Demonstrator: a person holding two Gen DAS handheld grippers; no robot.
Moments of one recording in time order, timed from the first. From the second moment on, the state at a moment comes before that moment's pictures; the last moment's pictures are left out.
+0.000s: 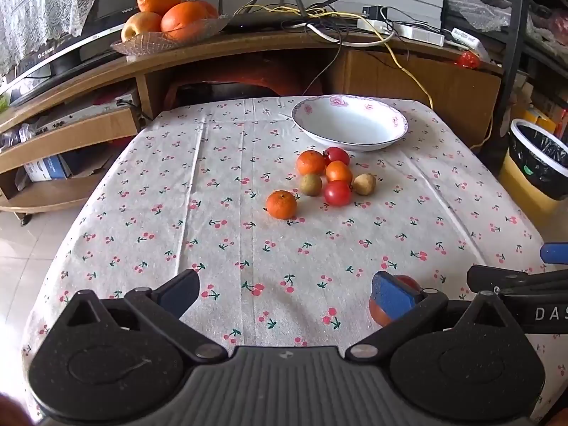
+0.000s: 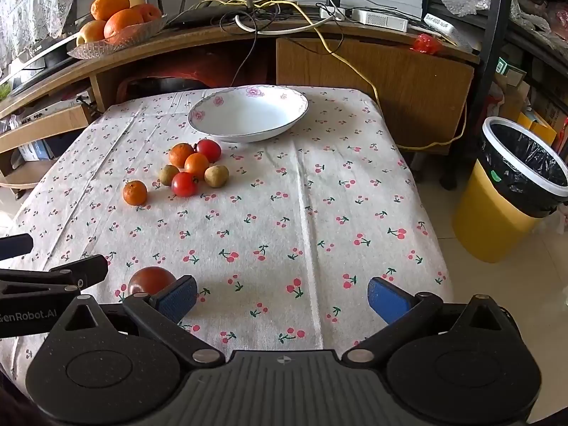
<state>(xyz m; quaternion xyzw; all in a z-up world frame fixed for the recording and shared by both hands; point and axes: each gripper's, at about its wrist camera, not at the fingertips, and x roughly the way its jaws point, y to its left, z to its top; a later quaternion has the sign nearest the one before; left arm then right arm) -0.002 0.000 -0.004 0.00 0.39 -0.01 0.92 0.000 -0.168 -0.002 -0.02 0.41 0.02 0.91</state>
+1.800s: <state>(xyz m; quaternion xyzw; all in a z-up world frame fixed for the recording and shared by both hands) -0.015 0.036 -0.006 0.04 0.39 -0.01 0.92 0.027 -0.109 -0.013 -0.06 0.44 0.18 0.88</state>
